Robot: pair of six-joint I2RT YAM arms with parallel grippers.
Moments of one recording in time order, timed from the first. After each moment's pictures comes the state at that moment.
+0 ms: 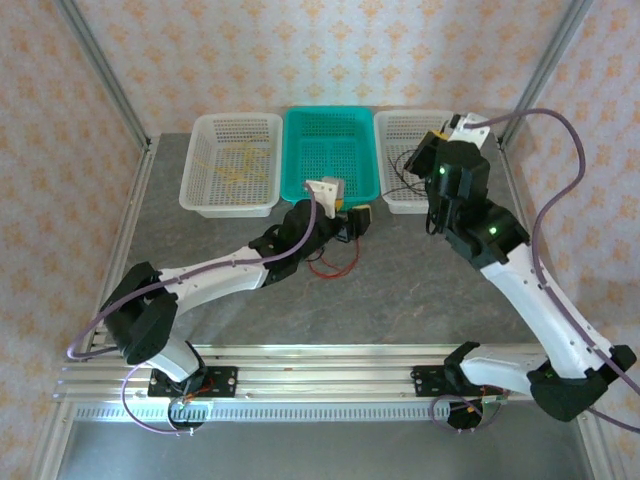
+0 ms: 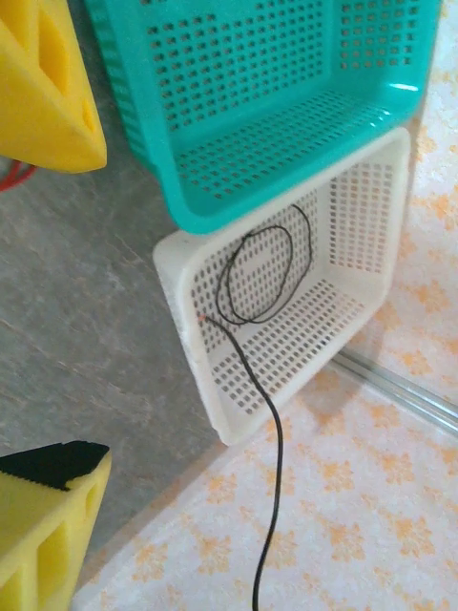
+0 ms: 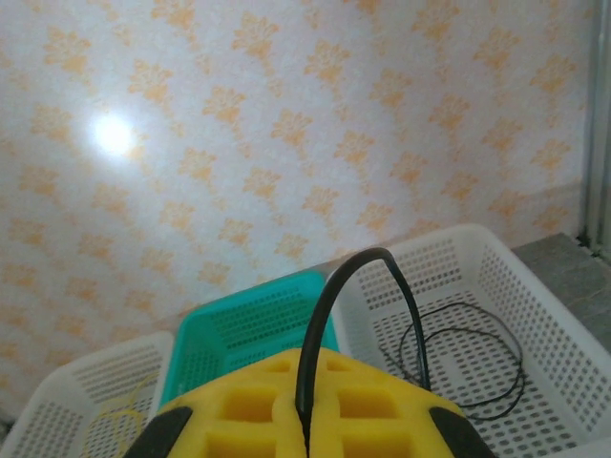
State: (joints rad) left arm -0.80 1.56 1.04 0.28 -0.16 -0.46; right arm 0.58 1.16 1.44 -0.44 0.64 0.44
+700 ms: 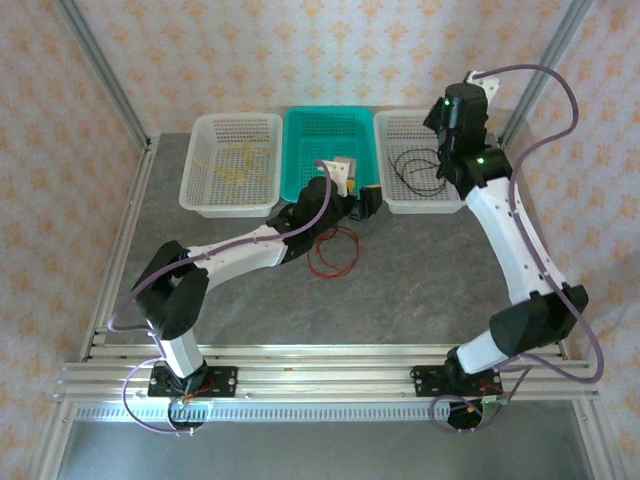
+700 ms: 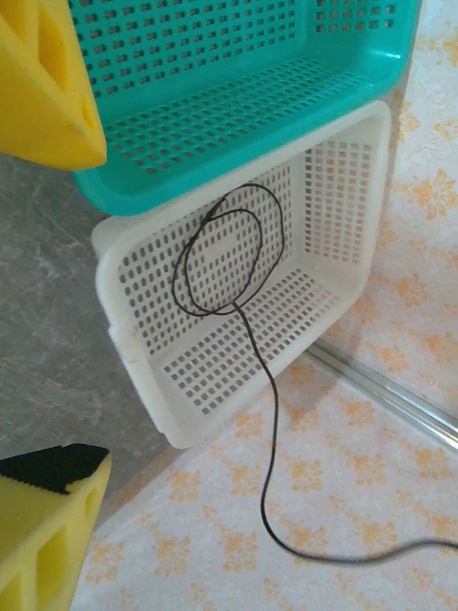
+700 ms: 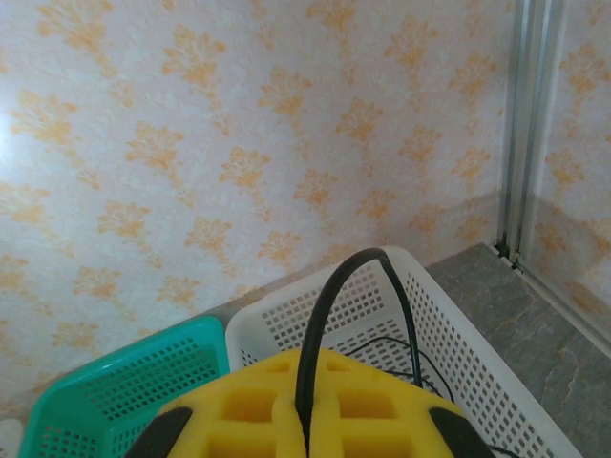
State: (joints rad) left arm -0.73 1.76 1.25 0.30 -0.08 -0.49; right arm 0.25 1.52 1.69 -0.44 0.47 0.41
